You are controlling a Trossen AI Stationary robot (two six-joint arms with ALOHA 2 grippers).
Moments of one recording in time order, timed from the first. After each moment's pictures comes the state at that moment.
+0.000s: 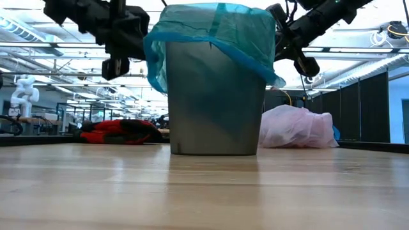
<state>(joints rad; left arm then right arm) -0.06 1.11 0.65 -0.07 0.07 -0.78 -0.33 1.11 0.83 -0.31 -0.05 0.97</state>
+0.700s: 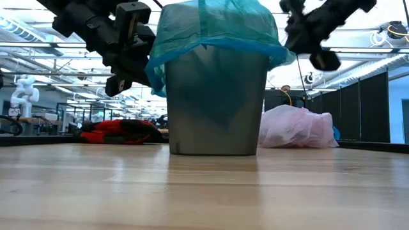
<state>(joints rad) -0.03 1.24 0.63 -0.03 0.04 -0.75 -0.22 1.02 0.83 -0.50 -0.04 0.99</state>
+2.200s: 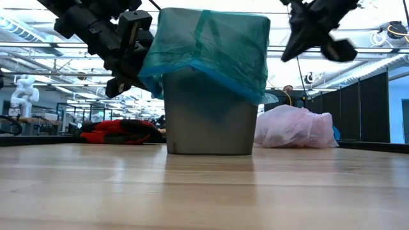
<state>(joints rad) 0.00 1.24 0.63 -0.06 0.02 -0.72 0.09 1.13 0.91 -0.61 0.30 1.29</state>
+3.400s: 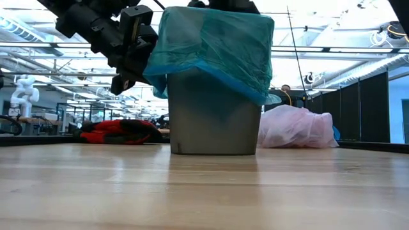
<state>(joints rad) 0.00 1.23 0.63 -0.01 0.01 -0.67 -0.12 1.92 1.97 -1.06 0.00 -0.94</state>
